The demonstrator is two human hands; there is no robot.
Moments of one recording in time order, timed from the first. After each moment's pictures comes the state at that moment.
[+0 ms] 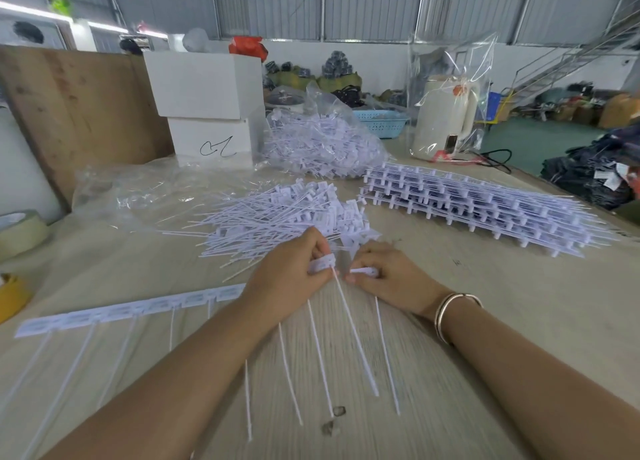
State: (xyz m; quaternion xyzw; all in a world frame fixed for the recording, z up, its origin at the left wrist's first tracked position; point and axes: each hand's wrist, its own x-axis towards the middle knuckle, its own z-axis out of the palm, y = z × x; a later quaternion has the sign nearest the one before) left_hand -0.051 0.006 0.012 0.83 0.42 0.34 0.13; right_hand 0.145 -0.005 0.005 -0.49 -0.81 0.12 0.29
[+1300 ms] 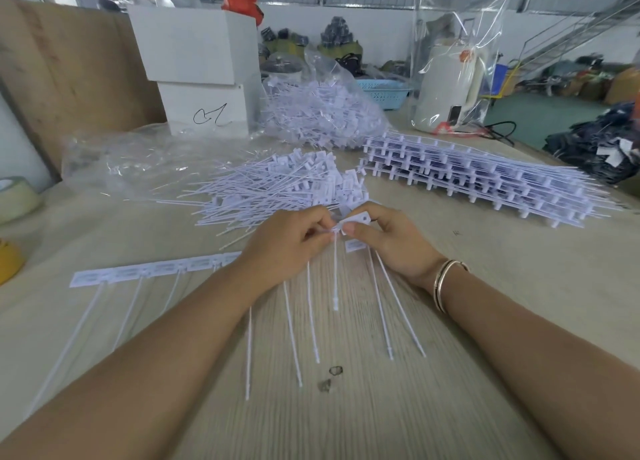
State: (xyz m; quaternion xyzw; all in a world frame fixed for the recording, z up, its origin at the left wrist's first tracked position) left_hand -0.054 0.009 0.008 0.84 0.38 0.35 0.15; right_hand 0.131 -0.014 0.009 -0.47 -0.68 0.32 0.46
